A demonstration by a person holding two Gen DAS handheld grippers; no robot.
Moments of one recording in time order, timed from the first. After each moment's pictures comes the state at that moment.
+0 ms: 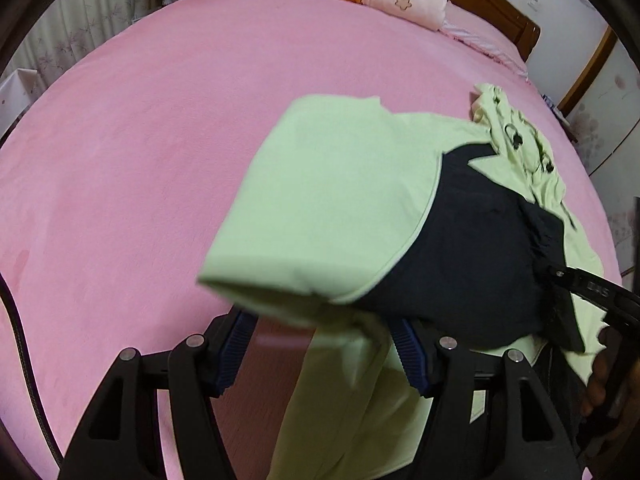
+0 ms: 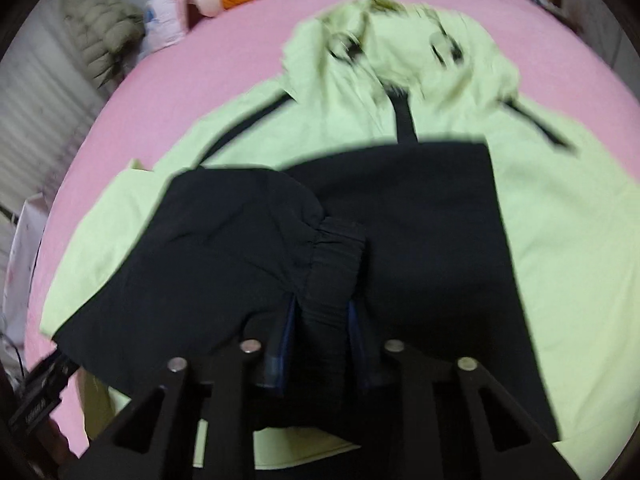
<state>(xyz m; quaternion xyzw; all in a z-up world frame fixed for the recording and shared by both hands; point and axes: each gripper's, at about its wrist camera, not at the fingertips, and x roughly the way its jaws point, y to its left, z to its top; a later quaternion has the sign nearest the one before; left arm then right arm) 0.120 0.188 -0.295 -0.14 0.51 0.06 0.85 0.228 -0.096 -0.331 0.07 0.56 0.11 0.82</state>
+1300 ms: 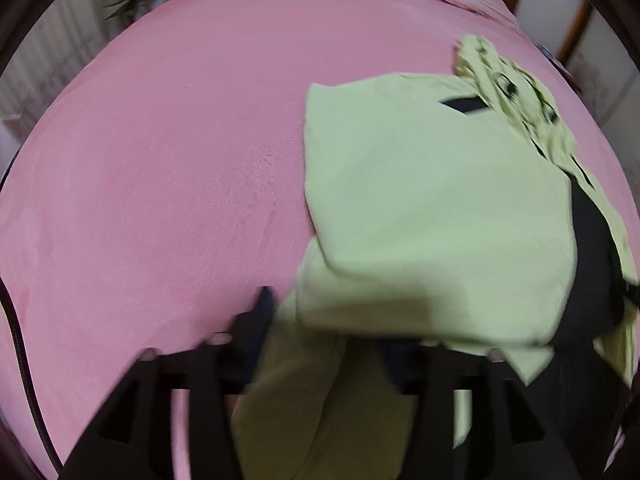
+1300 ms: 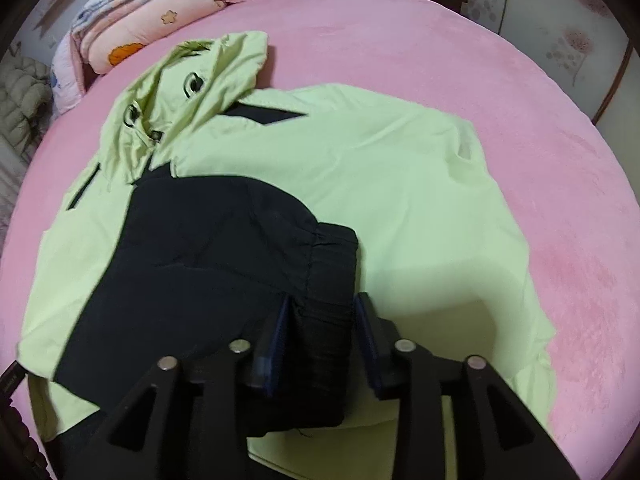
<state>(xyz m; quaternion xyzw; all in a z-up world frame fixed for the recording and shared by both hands) 0.140 0.139 -0.303 -0.06 0.56 0.04 0.83 0.200 -0.265 -0.339 0.10 0.55 -0.05 0.83</state>
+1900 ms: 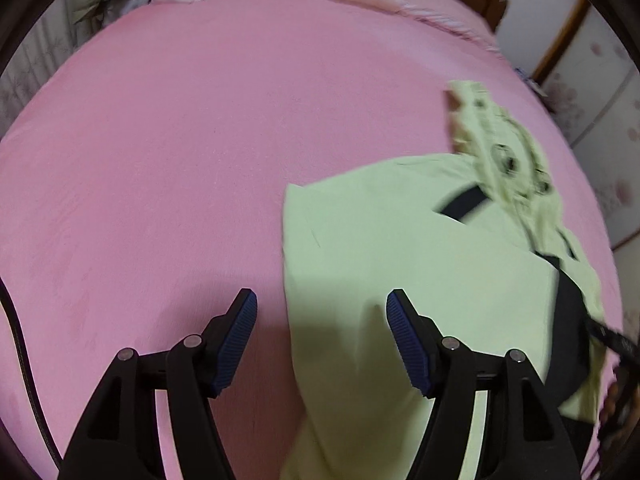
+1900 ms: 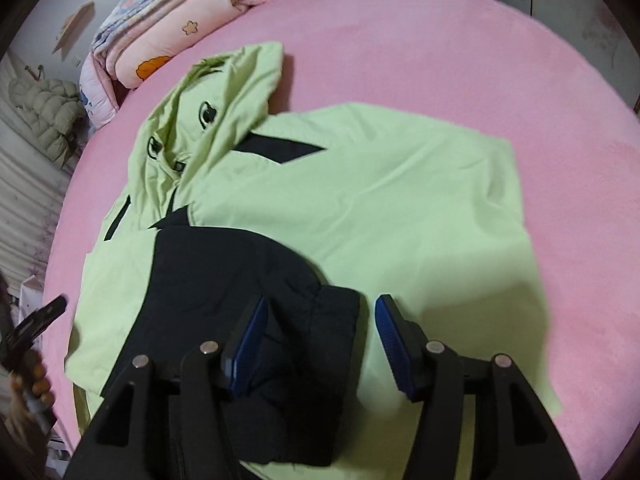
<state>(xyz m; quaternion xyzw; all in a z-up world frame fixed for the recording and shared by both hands) 0.260 0.176 -0.300 -0.10 0.54 -0.01 0.83 0.239 -0.299 -0.346 0.17 0.55 0.03 0.81</state>
